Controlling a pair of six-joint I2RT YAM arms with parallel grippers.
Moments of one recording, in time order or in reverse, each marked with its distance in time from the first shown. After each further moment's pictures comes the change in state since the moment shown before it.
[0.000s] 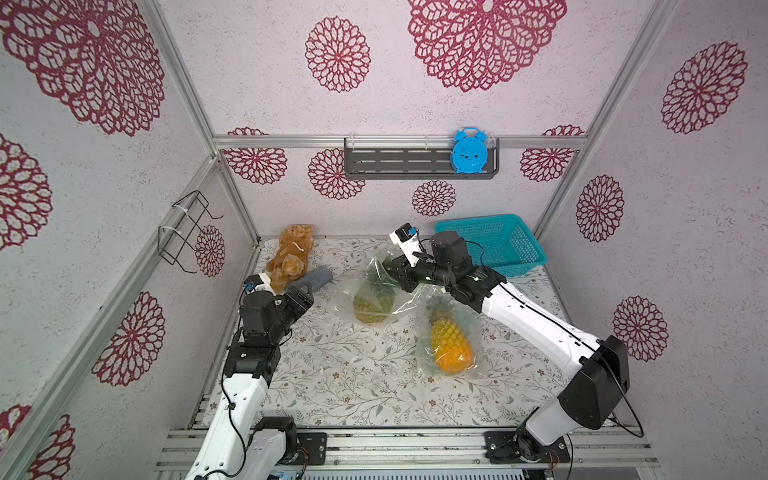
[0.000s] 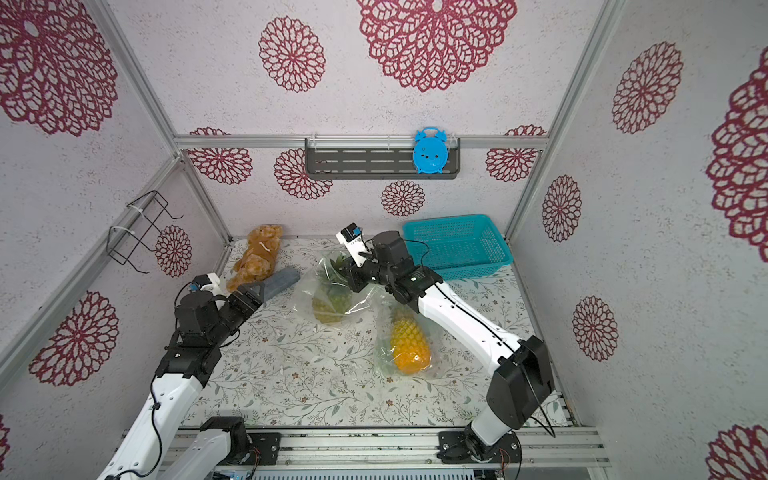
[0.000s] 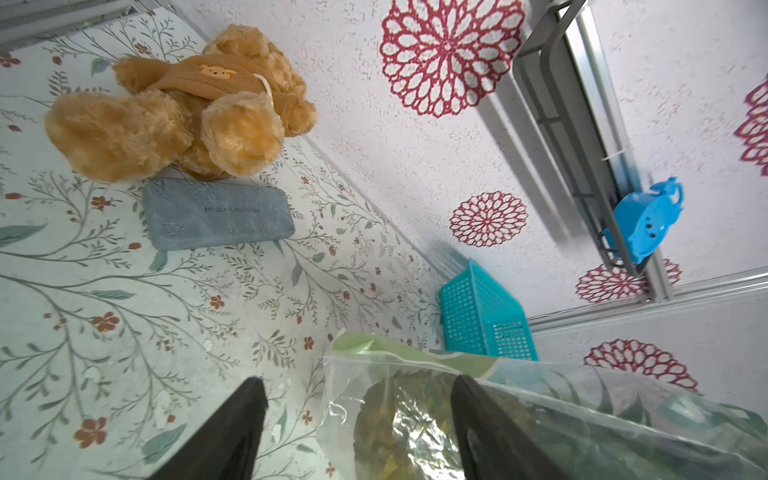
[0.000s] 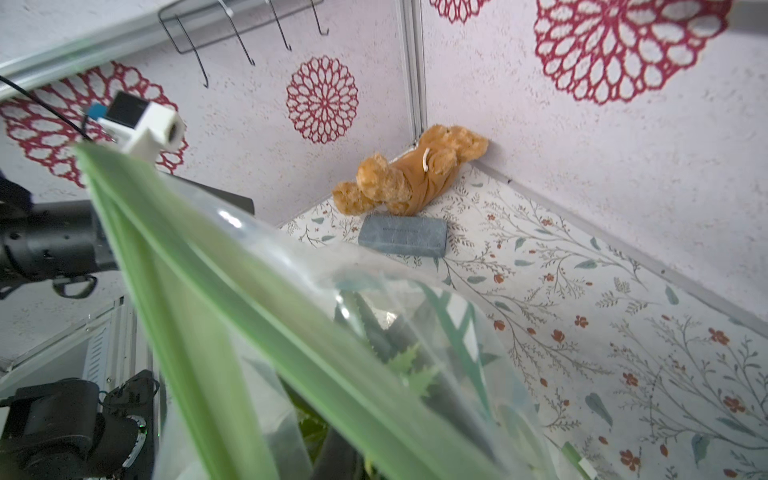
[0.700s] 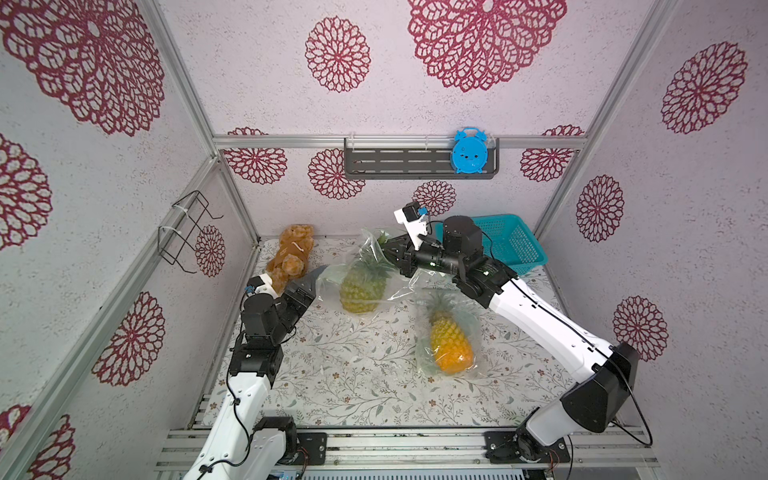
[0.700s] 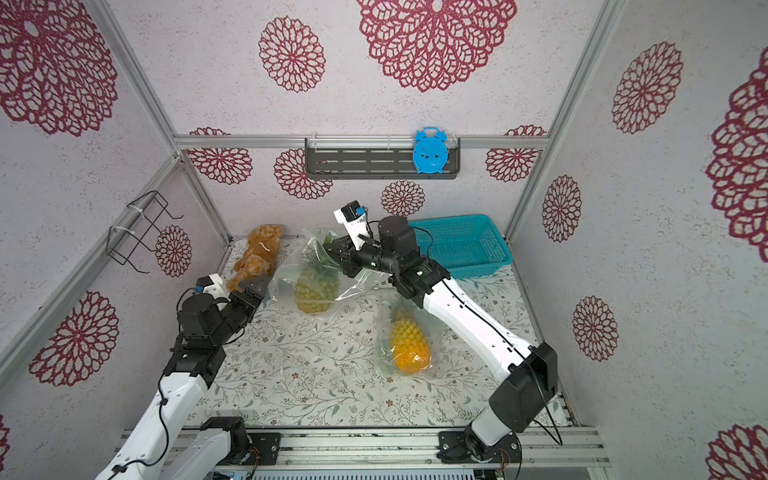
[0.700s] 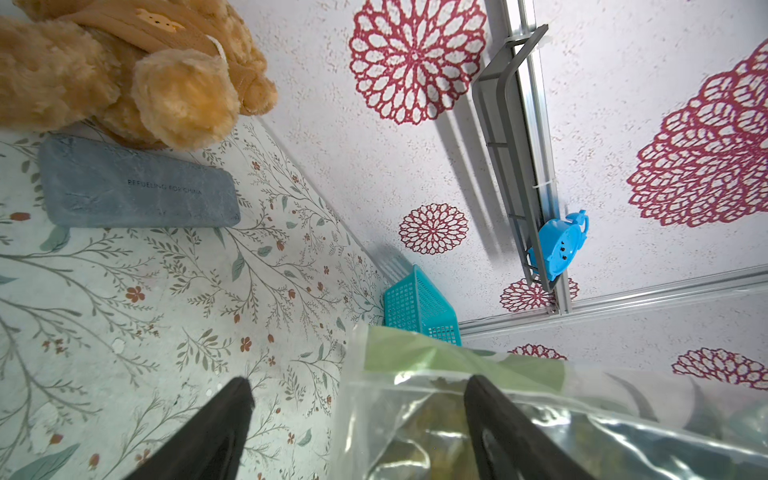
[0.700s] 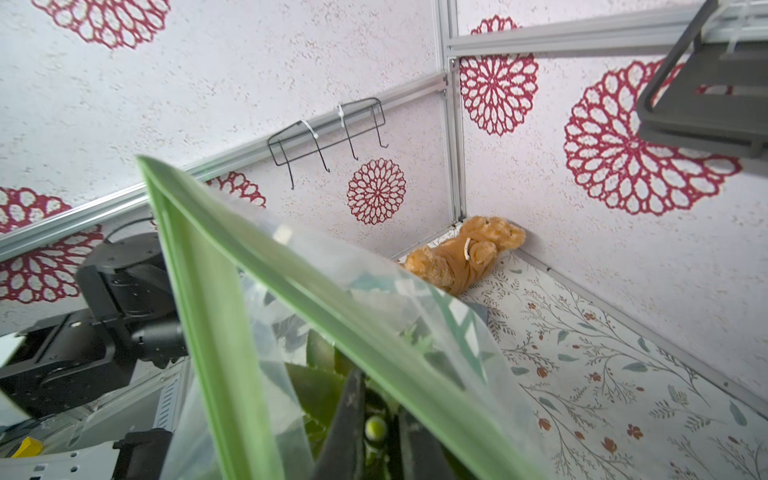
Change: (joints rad) left arm 0.008 0.016 -0.079 0.196 0.095 -0.167; right arm 0.000 -0.010 0.126 0.090 -0.108 0.102
